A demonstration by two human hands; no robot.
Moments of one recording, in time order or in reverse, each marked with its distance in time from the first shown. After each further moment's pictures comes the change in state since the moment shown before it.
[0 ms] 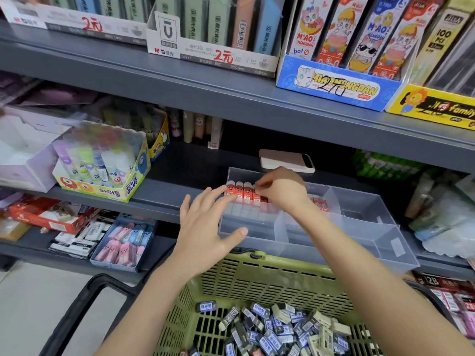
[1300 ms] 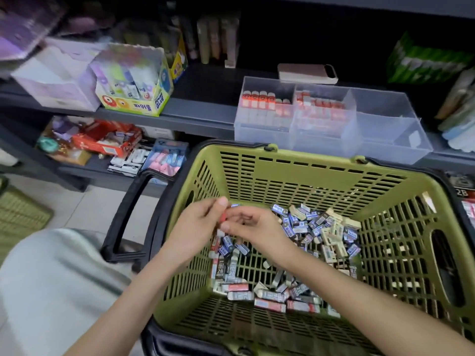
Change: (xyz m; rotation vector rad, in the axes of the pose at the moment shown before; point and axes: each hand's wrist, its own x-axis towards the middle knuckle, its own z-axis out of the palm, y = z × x) left_hand -0.163 0.023 -0.006 -0.544 -0.164 -0.480; right_hand -0.230 -0.008 0.127 1.239 -0.373 -0.202
